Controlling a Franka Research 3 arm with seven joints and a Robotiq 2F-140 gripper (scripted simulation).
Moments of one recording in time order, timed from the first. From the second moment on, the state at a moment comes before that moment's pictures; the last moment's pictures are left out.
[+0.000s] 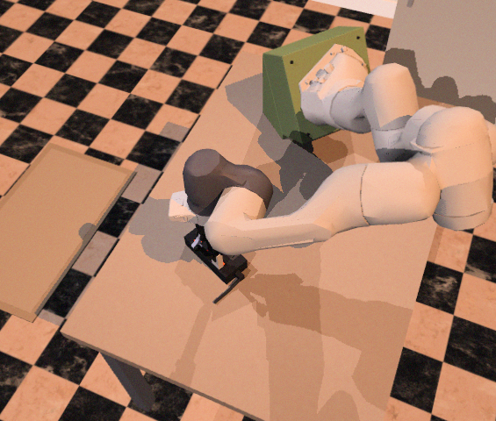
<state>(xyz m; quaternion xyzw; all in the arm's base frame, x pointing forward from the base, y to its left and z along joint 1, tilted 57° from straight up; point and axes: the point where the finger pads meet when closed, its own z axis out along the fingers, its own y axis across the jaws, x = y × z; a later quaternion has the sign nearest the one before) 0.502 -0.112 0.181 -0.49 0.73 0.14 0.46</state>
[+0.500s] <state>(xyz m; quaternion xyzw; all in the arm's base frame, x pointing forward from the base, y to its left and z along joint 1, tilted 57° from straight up) 0.505 -0.109 0.178 -0.49 0.73 0.14 0.46</state>
